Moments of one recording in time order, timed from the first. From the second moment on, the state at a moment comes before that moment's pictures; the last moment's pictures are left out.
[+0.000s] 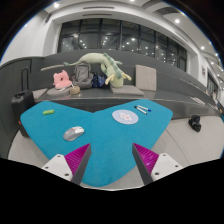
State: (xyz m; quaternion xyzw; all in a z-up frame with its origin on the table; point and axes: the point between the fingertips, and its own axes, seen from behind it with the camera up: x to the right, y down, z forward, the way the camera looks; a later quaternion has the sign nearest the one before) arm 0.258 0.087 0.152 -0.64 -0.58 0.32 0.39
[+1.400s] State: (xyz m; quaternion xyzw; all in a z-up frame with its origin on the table) arm 0.025 -0.114 -0.009 -0.66 -0.61 0.34 0.30
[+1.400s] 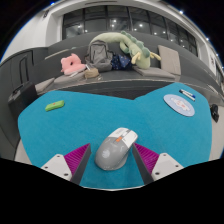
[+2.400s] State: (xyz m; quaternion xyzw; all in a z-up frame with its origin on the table) arm -0.046 -0.022 0.104 -0.56 -0.64 0.41 0.32
